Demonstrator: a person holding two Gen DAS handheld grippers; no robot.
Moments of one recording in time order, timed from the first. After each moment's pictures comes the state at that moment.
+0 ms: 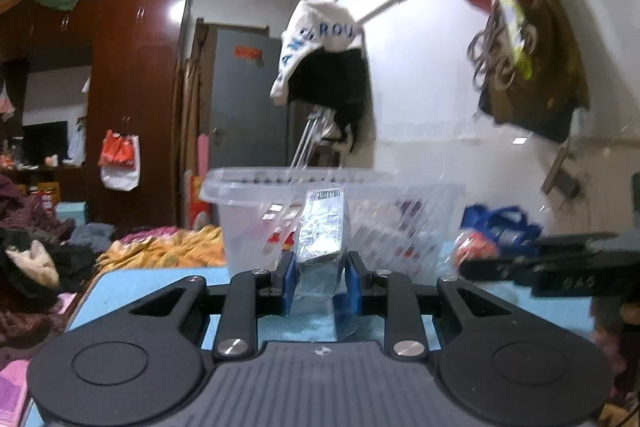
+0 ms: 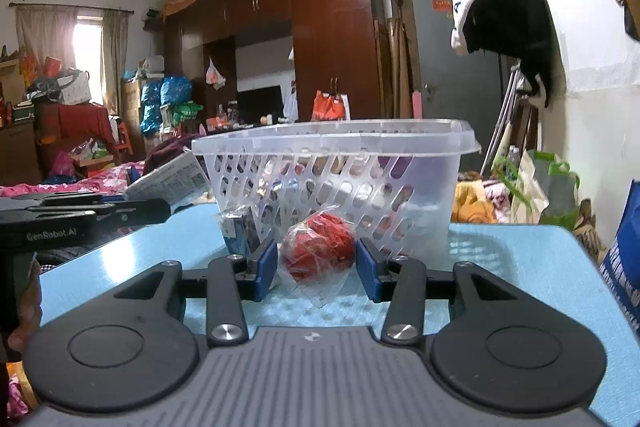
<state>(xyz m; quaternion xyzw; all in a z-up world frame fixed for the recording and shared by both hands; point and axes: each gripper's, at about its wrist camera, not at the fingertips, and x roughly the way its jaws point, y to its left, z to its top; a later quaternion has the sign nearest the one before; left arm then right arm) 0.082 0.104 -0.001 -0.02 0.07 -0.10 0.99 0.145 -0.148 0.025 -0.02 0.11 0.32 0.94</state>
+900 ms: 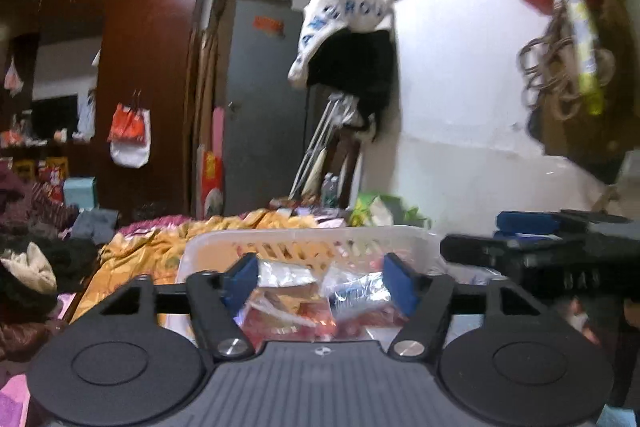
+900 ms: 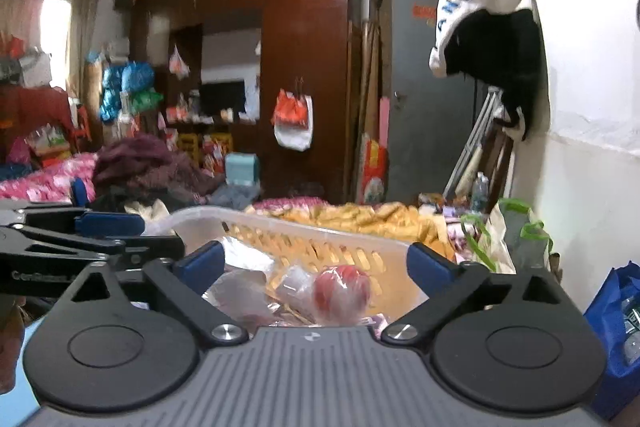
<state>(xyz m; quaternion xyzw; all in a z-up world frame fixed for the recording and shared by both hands) 0.182 0.085 0.082 -0.04 0.12 -0.07 0.99 0.239 -0.121 0.121 -0.04 0.12 0.28 0.95</state>
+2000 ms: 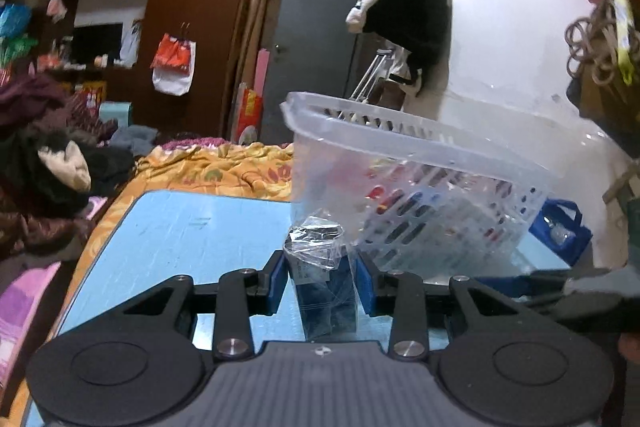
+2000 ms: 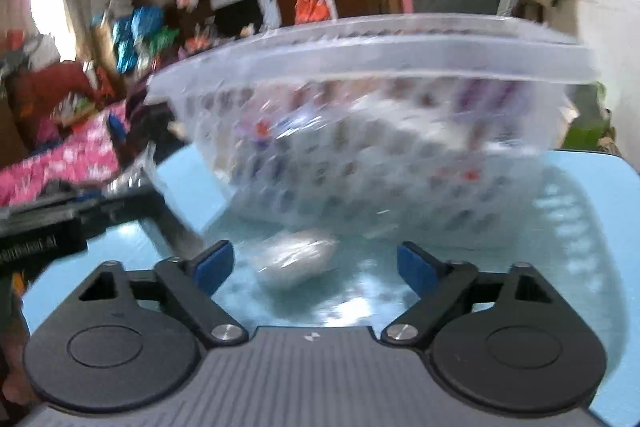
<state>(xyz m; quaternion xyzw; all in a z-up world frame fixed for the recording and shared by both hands) 0.143 0.150 -0.007 -0.11 0.20 -0.02 0.97 0.211 -0.057 0.016 -0.04 0.31 0.31 0.90</state>
